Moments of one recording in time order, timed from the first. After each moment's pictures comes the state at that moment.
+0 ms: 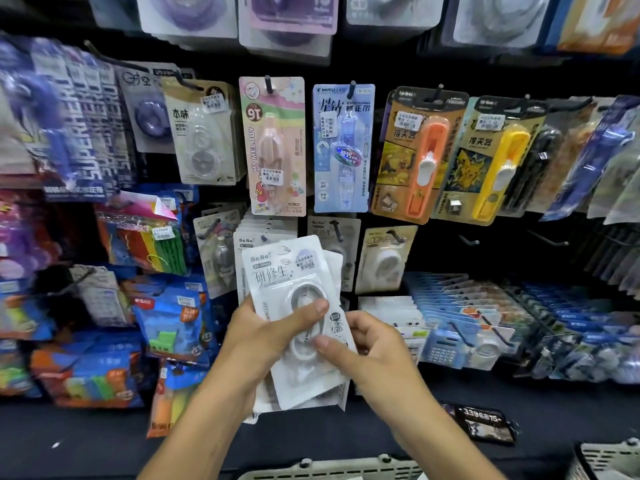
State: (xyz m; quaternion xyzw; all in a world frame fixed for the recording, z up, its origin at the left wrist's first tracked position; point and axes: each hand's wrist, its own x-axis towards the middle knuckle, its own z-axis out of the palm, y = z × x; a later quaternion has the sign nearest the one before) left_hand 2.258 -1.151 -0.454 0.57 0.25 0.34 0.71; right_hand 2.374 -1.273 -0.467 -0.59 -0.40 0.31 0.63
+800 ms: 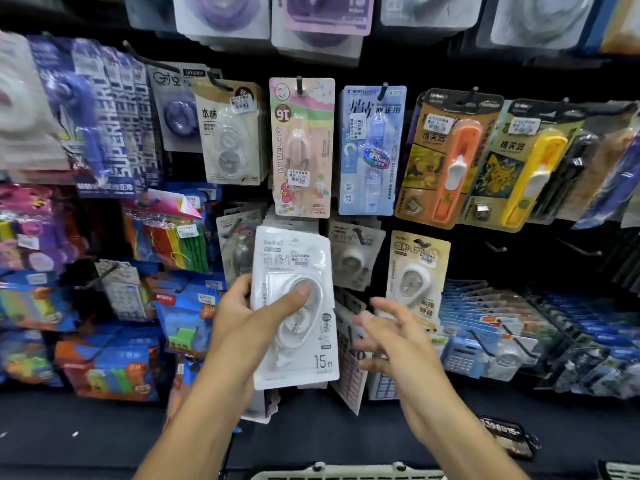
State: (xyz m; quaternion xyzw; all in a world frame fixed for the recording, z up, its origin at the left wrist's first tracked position) left_hand 2.239 -1.133 -0.449 0.53 0.28 0.43 0.68; right_hand 2.386 -1.254 -0.472 -0.62 -0.25 0.33 0.67
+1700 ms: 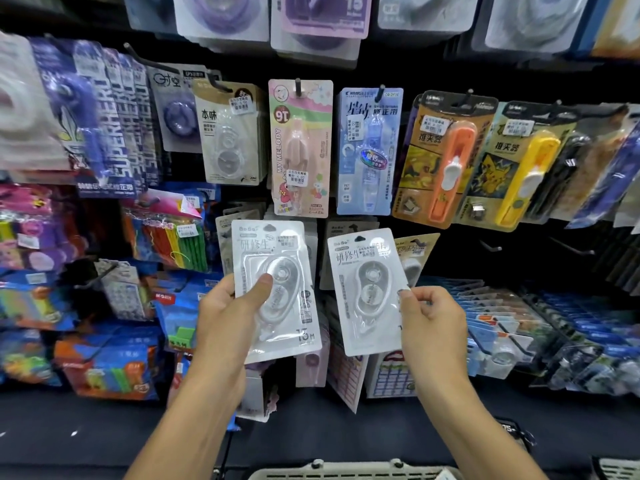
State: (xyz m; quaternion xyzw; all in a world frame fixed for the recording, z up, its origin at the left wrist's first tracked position) left_hand 2.232 -1.129 -0.444 0.49 0.33 0.47 0.65; right_hand 2.402 -1.253 -0.457 -0.75 -0.22 0.02 0.63
